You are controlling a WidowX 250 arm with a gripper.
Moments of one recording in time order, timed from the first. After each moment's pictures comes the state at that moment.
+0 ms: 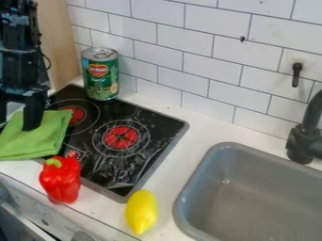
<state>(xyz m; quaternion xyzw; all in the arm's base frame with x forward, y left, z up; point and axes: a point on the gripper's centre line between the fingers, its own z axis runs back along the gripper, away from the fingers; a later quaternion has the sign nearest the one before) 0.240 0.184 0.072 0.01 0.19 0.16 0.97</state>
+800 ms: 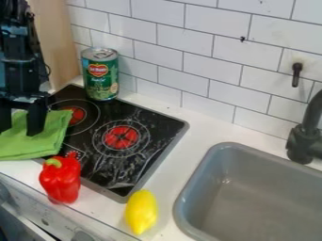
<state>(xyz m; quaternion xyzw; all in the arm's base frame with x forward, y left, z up) 0.254 0.196 0.051 -0.01 0.17 0.16 0.97</state>
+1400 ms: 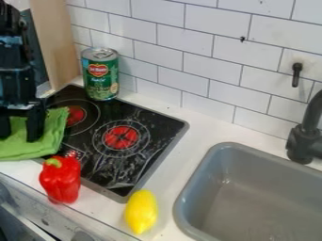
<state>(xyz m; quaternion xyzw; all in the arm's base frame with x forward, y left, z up) 0.249 0.206 0.033 -0.02 0.17 0.19 0.97</state>
